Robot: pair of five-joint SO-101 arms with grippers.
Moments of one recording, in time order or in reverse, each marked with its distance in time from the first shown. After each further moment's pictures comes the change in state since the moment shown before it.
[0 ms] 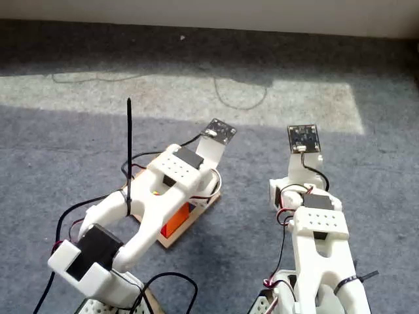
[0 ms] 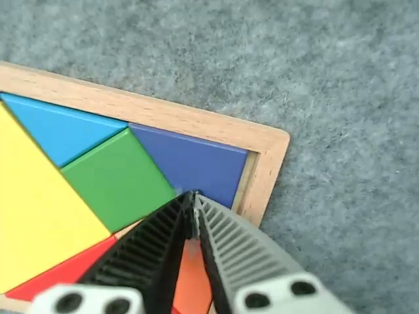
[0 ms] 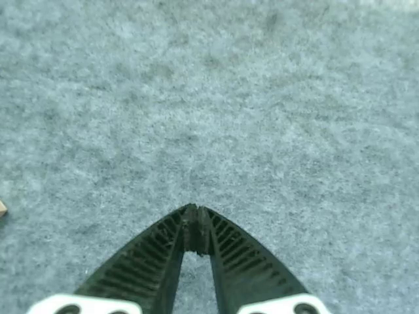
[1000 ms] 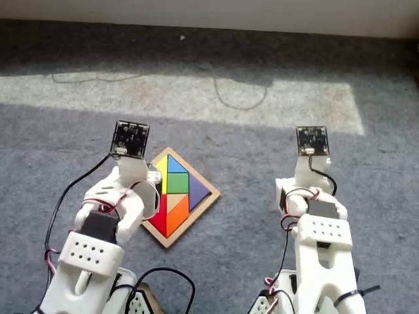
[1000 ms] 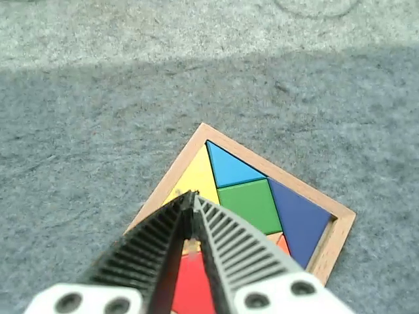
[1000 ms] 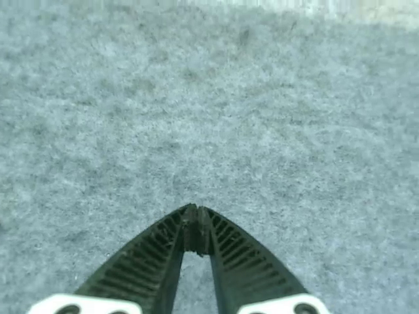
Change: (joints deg) left arm -18.1 -64.5 39.3 -14.8 0.0; right arm 2.5 -7.5 3.7 -0.2 0.0
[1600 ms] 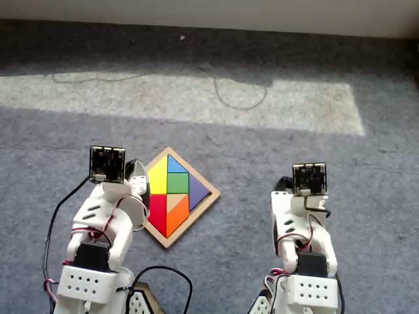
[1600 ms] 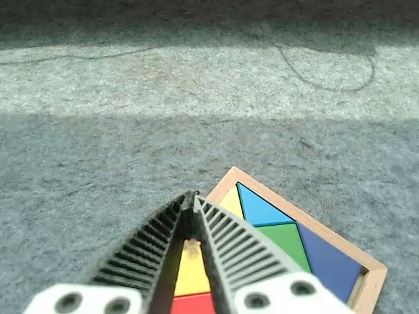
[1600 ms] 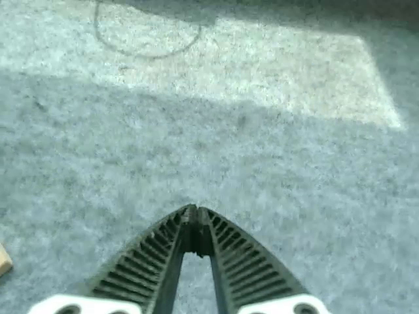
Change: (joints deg) left arm -6.3 -23.6 16.7 -7.0 0.0; right arm -1.7 -47.3 26.0 -4.7 0.1
